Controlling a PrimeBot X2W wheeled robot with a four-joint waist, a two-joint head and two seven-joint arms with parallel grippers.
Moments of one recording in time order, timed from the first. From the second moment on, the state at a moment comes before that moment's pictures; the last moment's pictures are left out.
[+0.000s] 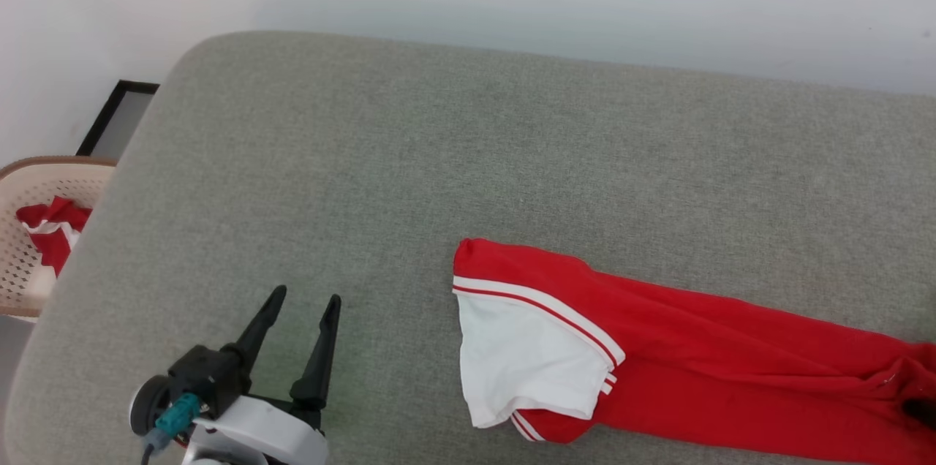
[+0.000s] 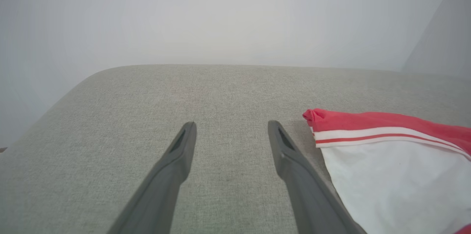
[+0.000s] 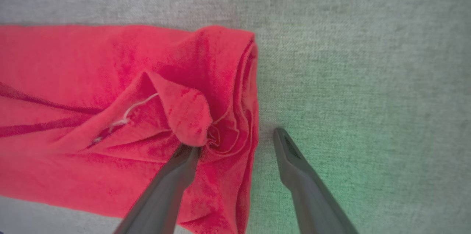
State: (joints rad) left arm -0.13 0.28 -0.18 0.25 -0.34 -0.13 -0.26; right arm -0.15 -0.53 -0.12 0.35 0.67 0.13 0.90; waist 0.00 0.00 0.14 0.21
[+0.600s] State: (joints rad) left arm -0.12 0.25 -0.09 0.23 -0.33 -0.13 -0.26; right arm -0.25 -0.47 -0.13 0.37 0.62 0.13 0.80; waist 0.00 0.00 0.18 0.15
